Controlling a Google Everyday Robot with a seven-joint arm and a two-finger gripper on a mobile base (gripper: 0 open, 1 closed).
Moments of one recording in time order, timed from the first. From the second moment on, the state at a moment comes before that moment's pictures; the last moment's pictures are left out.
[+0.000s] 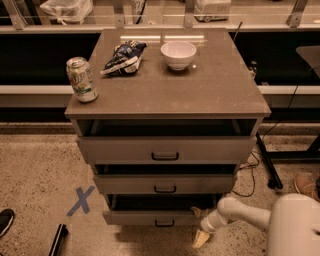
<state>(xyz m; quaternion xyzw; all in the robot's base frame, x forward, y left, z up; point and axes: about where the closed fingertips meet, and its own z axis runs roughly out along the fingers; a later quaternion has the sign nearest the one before) 0.493 -0.166 0.184 -0.66 0.69 0.18 0.21</state>
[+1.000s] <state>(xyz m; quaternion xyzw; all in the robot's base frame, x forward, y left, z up) 0.496 -0.161 0.183 -0.67 0.69 0.18 0.19</state>
